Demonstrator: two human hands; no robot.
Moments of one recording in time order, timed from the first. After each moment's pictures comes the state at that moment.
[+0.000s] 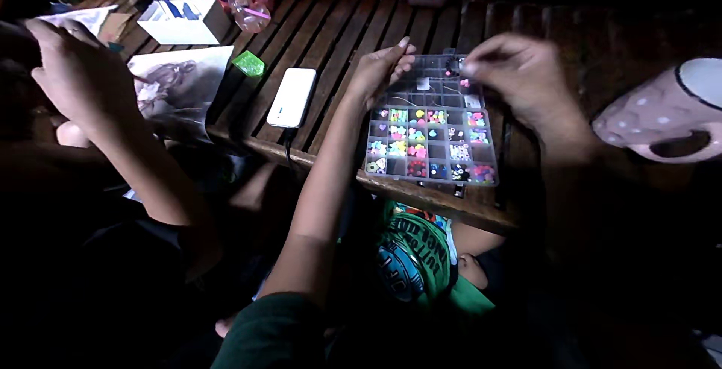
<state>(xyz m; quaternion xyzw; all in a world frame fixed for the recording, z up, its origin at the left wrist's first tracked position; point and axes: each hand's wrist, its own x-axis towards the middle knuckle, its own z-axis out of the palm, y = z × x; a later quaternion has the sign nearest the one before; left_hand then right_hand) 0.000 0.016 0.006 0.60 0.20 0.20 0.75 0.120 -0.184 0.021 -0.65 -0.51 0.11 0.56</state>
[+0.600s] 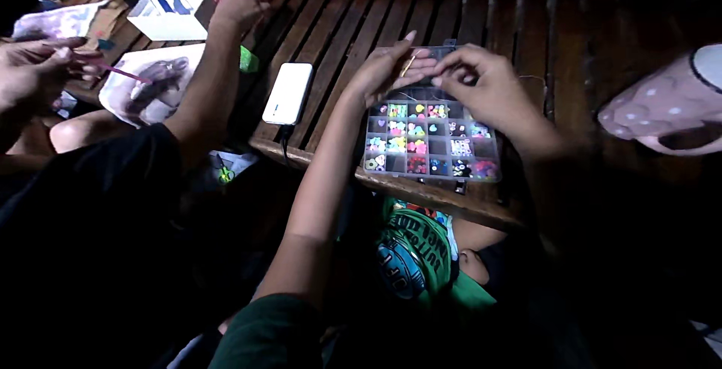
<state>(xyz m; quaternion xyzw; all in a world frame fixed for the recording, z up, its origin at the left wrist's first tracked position) -0.003 0.003 0.017 0.62 0.19 0.09 0.75 0.097 -0.167 0.010 -0.71 -0.55 0.09 0.43</state>
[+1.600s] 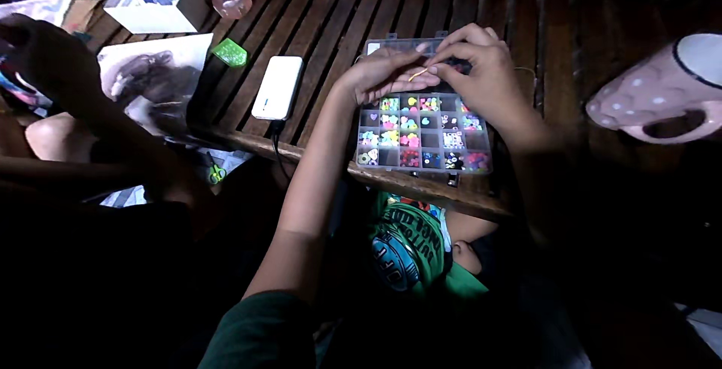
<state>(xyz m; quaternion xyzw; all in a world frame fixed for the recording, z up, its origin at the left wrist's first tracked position) -0.008 0.004 0.017 0.66 0.11 -0.02 0.74 0.110 -0.165 0.001 -0.74 -0.55 -0.03 0.38</state>
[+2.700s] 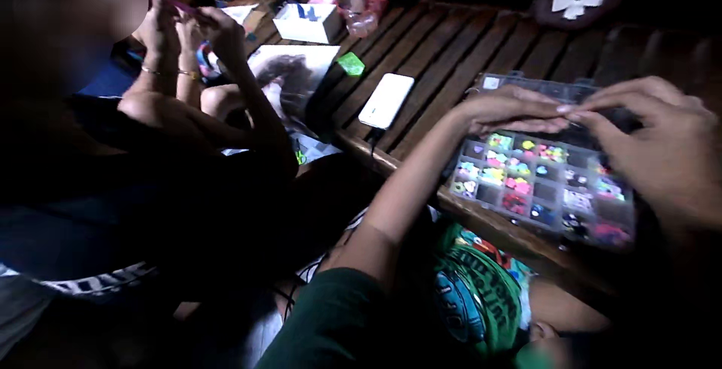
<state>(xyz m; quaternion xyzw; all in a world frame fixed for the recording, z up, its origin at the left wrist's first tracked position) -0.008 0.001 0.014 0.63 0.10 0.02 0.77 0.105 -0.172 0.005 -0.71 -0.59 -0.06 0.38</state>
